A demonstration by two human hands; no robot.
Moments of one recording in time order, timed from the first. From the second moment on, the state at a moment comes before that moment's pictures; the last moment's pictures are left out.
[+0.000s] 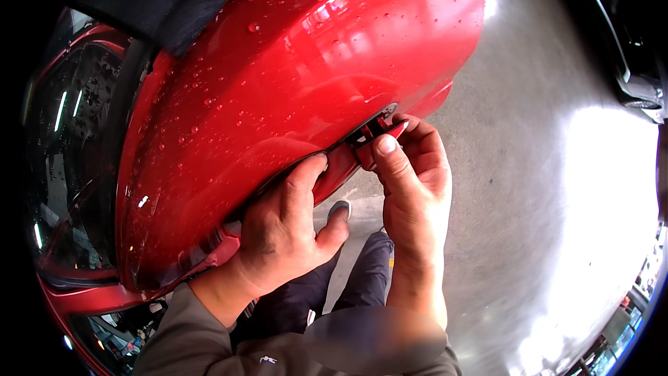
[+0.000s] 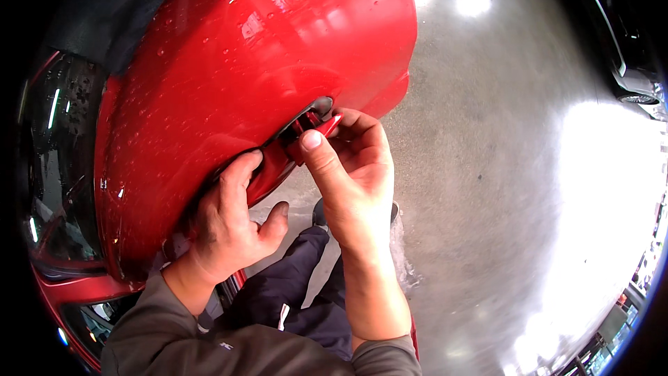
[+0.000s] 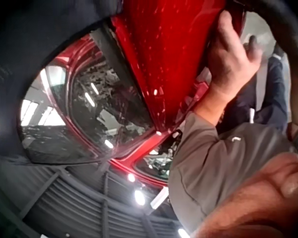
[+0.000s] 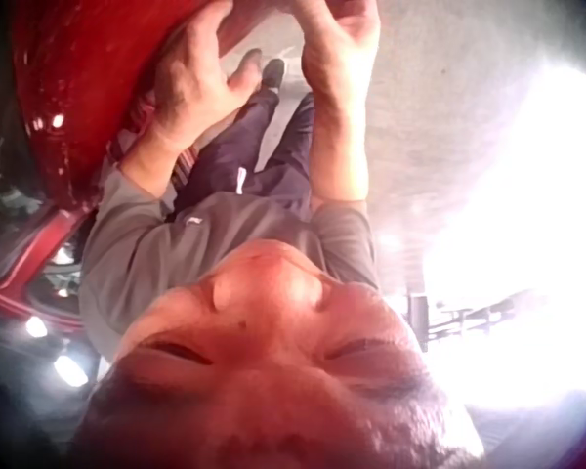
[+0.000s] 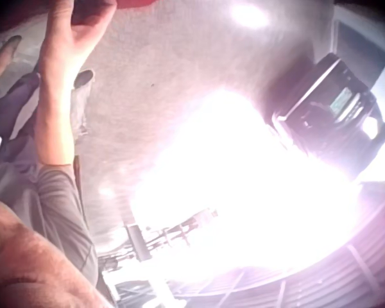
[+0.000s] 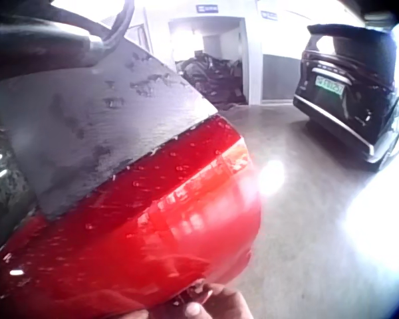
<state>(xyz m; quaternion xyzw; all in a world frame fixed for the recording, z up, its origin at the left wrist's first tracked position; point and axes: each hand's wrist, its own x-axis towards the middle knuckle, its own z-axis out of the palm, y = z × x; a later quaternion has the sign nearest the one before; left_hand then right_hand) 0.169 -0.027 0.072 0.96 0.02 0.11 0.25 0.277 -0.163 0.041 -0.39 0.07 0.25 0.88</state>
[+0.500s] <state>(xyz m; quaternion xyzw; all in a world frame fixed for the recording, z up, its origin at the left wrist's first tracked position) 0.171 -0.032 0.067 0.96 0.04 0.07 0.25 0.291 -0.172 0.044 -0.43 0.07 0.27 0.86</state>
